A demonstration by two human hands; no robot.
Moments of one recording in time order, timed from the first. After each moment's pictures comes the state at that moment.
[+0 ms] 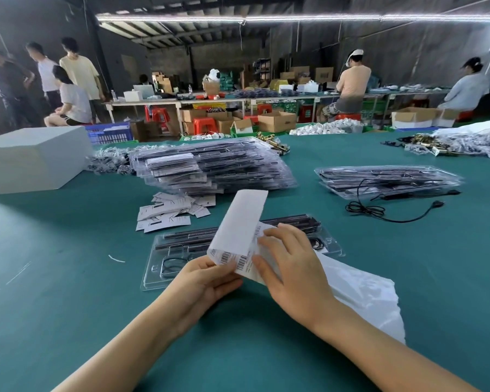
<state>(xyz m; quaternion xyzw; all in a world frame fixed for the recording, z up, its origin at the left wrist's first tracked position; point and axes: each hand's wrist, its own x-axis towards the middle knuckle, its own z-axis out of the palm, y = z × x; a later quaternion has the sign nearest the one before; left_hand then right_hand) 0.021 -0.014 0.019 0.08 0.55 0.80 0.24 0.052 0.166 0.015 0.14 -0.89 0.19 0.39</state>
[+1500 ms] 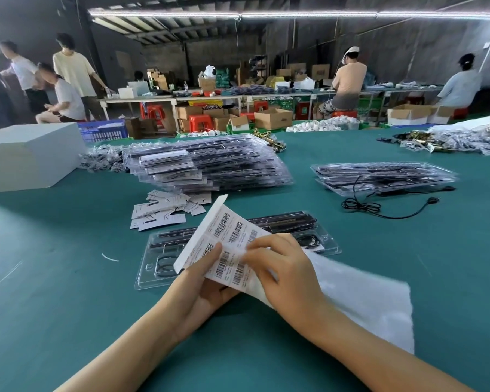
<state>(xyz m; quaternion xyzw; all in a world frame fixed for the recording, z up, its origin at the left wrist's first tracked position) 0.025 -0.005 0.016 0.05 0.42 0.87 0.26 0.061 0.158 0.016 0.18 -0.85 0.28 0.41</state>
